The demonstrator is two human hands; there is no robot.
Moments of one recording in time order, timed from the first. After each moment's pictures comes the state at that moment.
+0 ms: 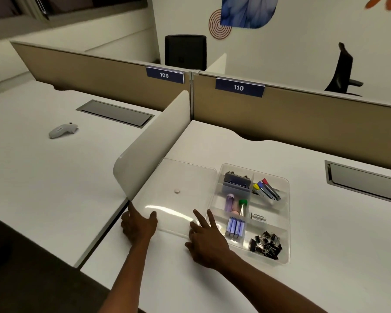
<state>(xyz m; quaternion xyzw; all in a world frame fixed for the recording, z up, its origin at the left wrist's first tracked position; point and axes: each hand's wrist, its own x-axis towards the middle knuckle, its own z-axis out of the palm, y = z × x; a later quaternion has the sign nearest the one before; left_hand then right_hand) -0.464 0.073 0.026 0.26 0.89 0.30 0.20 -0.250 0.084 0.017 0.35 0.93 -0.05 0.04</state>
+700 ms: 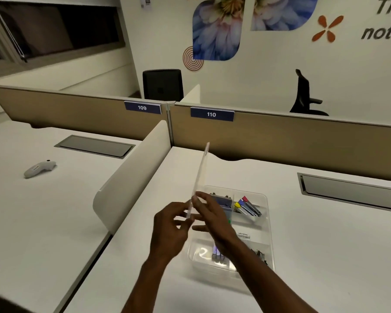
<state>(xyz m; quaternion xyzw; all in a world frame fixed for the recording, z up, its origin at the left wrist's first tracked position) -0.354 0.085 0.155 0.61 0.57 0.50 0.25 -0.214 0.119 0.156 0.45 0.51 -0.62 -0.39</state>
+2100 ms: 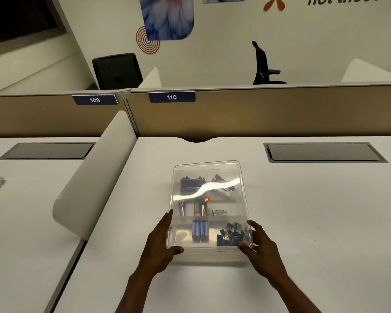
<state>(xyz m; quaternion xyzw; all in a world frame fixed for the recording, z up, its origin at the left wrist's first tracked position) -0.351 0.072 0.068 0.62 0.63 0.23 0.40 -0.051 0.024 0.036 0.68 0.50 -0.40 -0.36</state>
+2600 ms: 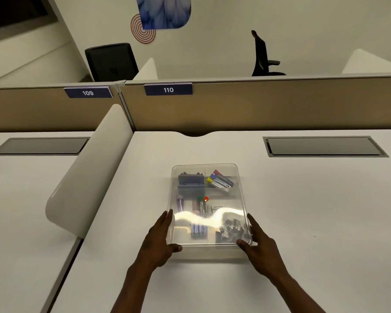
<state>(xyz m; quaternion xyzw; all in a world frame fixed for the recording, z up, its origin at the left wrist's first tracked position) -0.352 0.089 0.056 0.67 0.64 0.11 0.36 -0.047 0.028 0.023 0.70 0.52 -0.37 -0.31</state>
